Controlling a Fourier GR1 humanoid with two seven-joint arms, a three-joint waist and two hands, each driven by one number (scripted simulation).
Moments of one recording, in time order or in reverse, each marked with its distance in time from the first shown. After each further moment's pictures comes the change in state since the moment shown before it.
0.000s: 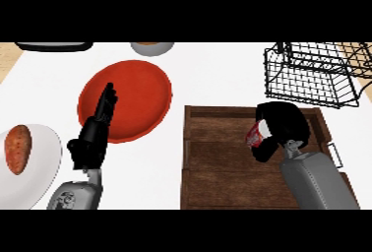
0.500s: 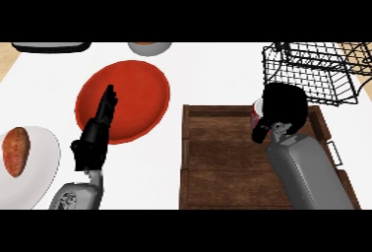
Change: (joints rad) left arm 0.008 -0.006 0.000 0.014 -0.012 0.011 -0.008; right arm -0.146 0.078 -0.016 -0.030 0.154 0.115 0.349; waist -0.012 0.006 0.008
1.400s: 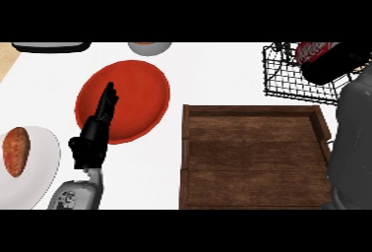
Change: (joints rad) left arm -0.014 -0.002 0.003 -0.015 0.005 -0.010 0.026; right arm -0.463 -0.033 -0.351 -0.250 -0.024 0.322 0.041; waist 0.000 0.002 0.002
